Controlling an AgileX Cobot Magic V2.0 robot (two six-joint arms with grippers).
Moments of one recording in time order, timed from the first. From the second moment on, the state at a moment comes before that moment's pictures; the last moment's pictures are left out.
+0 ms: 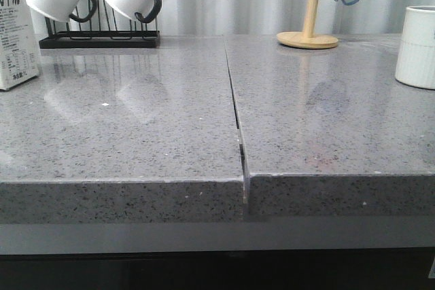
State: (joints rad) left arm -0.04 -0.01 0.00 -0.01 0.07 0.04; right arm -0.21 1.65 -0.76 -0.07 -0.49 0.15
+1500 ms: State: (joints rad) left arm -0.04 -0.01 0.00 -0.01 0.07 0.04; right arm 0.40 1.76 -0.93 -0.12 -0.40 0.15
